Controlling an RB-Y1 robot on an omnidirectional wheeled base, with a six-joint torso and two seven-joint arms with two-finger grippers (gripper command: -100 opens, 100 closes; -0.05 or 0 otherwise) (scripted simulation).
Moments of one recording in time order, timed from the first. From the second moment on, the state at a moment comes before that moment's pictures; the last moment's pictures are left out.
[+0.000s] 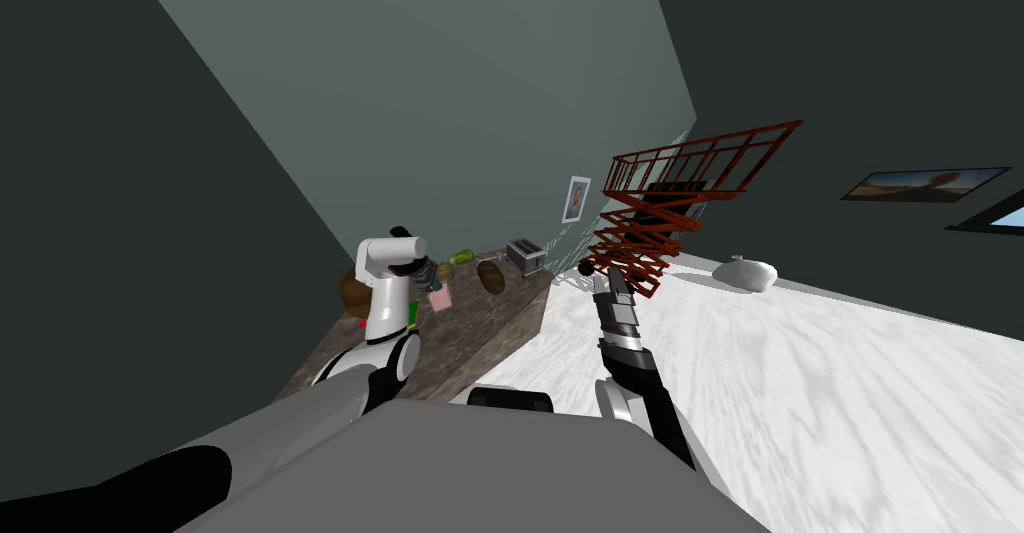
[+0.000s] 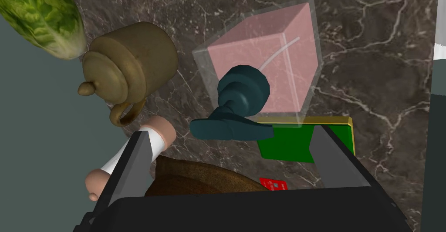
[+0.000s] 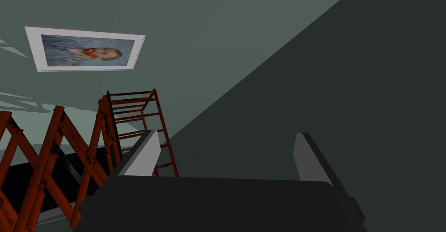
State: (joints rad) left arm -0.58 0.29 0.43 -1.87 0.02 1.99 -0.06; right arm 0.53 -0.04 0.04 -2.23 0.01 -0.50 0.15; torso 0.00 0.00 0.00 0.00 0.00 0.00
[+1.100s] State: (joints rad) left arm -0.56 0.28 0.41 -1.83 0.02 1.91 -0.06; right arm 0.53 -0.04 0.04 -2.23 0.01 -0.50 0.15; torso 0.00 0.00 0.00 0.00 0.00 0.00
